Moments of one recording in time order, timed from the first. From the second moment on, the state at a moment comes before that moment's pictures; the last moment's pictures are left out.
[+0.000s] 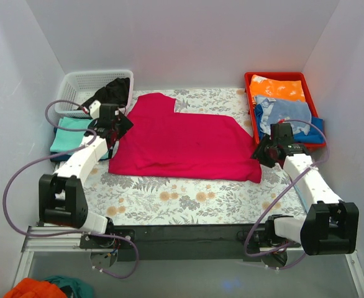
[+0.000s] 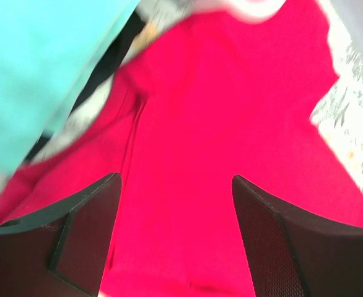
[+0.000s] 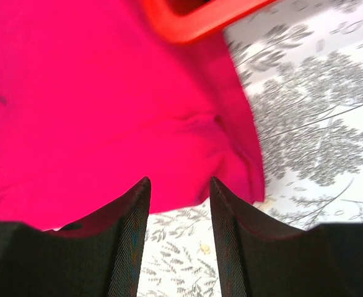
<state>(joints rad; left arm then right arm) -0.14 1.47 1.08 -0.33 -0.29 -0.82 0.07 1.20 0.82 -0.59 -0.02 0.57</state>
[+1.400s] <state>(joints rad) -0.04 1.49 0.79 -0.46 -0.20 -1.22 0.09 1.35 0.68 -0.51 0.02 0.47</state>
